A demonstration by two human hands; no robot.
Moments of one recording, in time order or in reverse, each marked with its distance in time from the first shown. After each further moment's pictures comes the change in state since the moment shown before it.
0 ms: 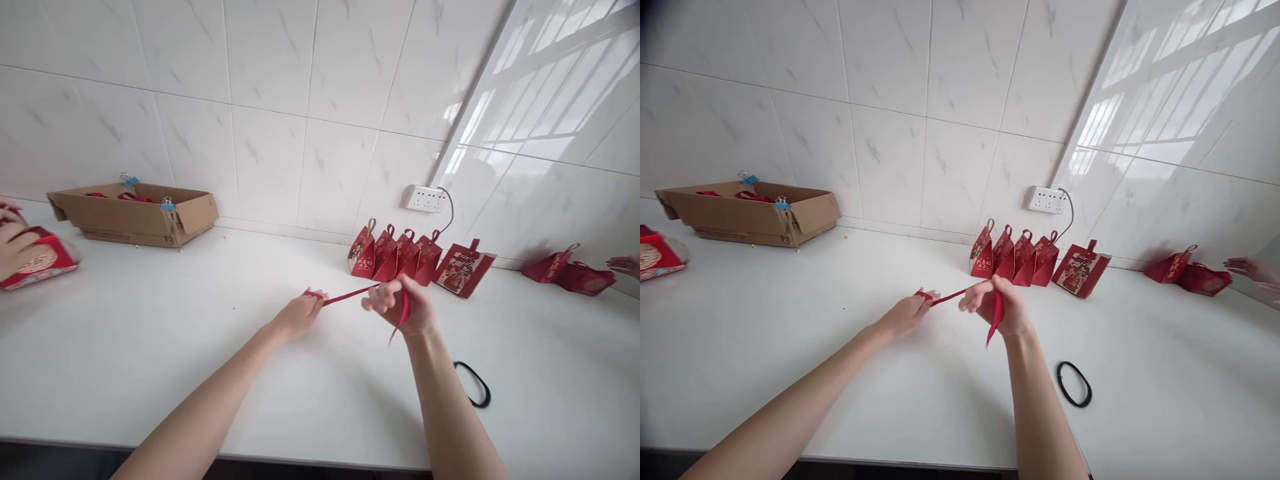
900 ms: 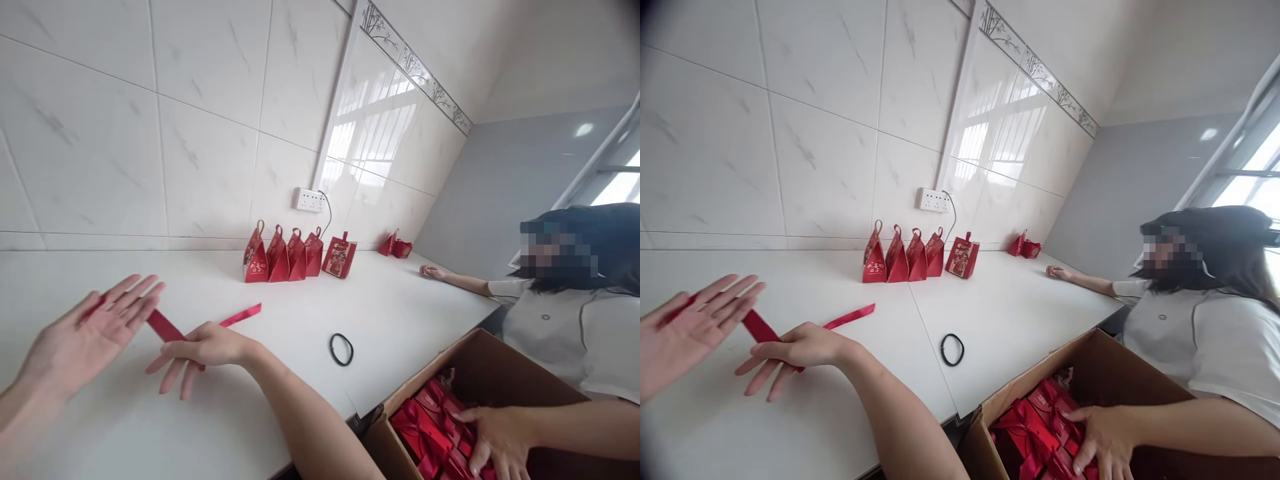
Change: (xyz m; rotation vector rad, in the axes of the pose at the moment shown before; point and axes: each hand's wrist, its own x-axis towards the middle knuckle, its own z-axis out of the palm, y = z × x) left_hand 0.022 0.008 -0.055 -0.893 0.310 -0.269; right_hand 0.025 0.041 0.048 -0.286 -0.458 0.494
